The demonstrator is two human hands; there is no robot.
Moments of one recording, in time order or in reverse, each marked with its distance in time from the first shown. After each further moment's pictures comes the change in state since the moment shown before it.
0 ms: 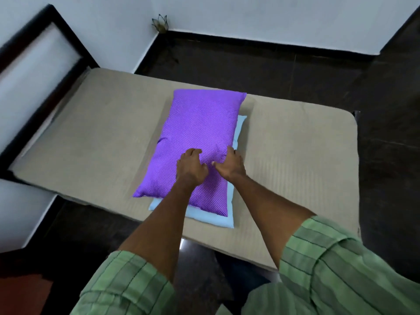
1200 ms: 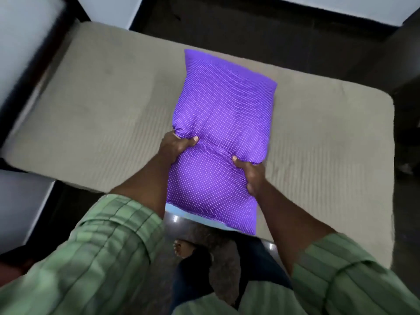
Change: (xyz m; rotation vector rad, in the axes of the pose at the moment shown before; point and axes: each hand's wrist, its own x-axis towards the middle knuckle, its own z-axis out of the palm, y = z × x) left_hand 0.157 -0.273 -0.020 -0.732 -0.234 -0.397; right_hand 0.035 -0.043 0.182 1.173 0.130 0.413
